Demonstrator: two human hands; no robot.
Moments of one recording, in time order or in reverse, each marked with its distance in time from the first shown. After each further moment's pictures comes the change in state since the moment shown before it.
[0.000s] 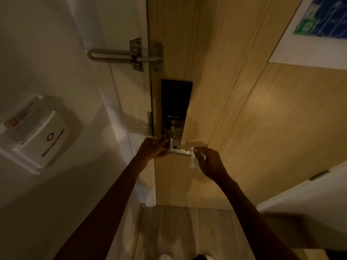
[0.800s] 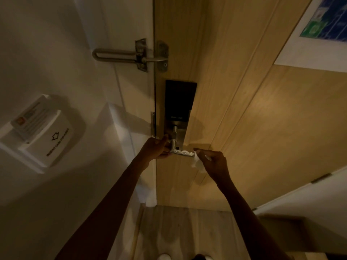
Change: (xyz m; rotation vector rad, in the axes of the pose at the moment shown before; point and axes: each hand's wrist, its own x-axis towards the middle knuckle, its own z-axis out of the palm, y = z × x) left_hand -0.007 0.007 -0.002 -0.002 -0.057 -0.023; right_hand -0.007 -0.001 0.003 0.261 0.119 0.201
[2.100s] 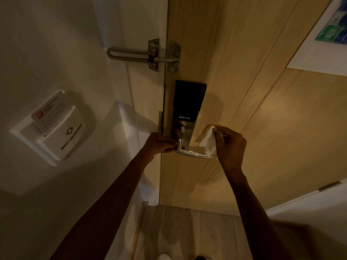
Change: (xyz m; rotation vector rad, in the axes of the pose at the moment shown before) left_hand 0.005 0.010 -0.009 0.097 0.066 0.072; right_hand 0.032 -0.059 -0.017 -0.102 0.357 -0.204
